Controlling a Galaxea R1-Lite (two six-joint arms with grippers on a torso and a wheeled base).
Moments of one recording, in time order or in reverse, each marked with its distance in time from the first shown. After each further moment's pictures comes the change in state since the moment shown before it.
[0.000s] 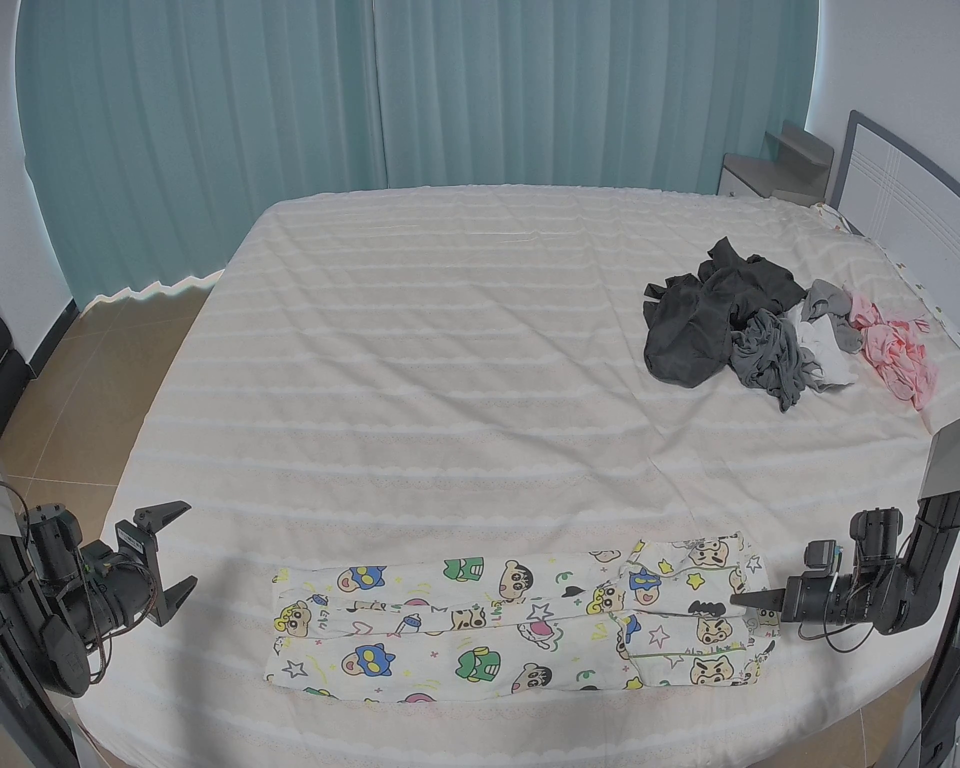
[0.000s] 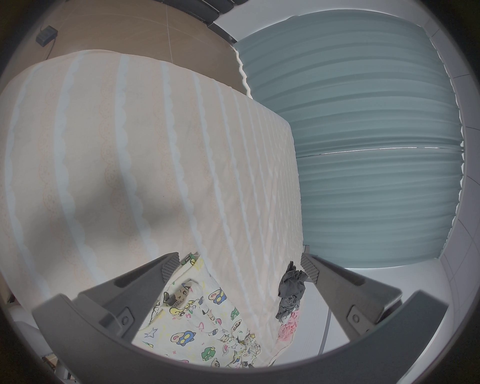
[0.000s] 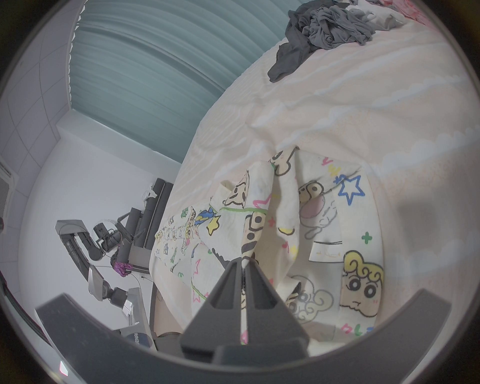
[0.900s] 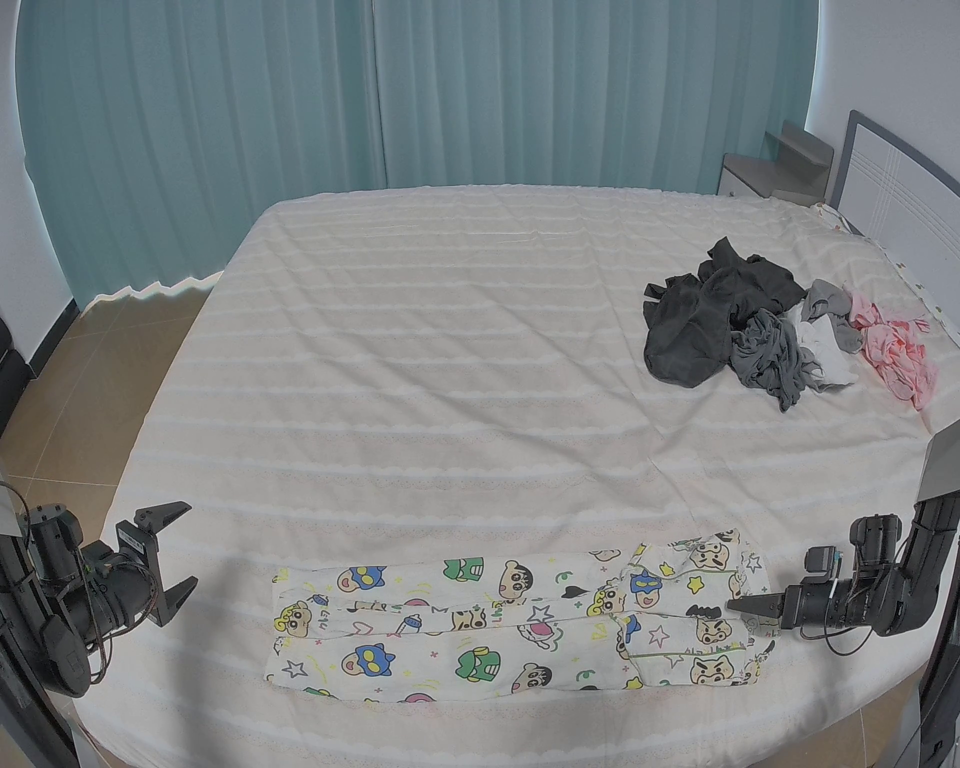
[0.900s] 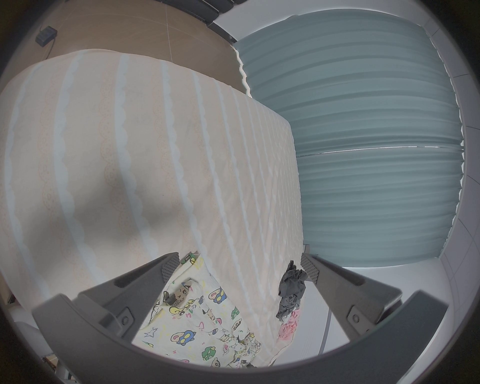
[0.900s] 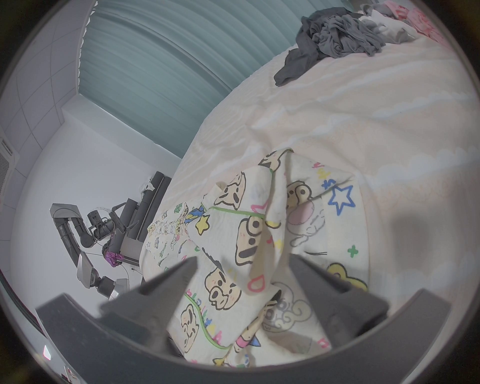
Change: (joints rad) left arm -0.002 0.002 0.000 0.000 0.001 0.001; right arm -0.030 0.053 -0.005 -0.013 0.004 -0.124
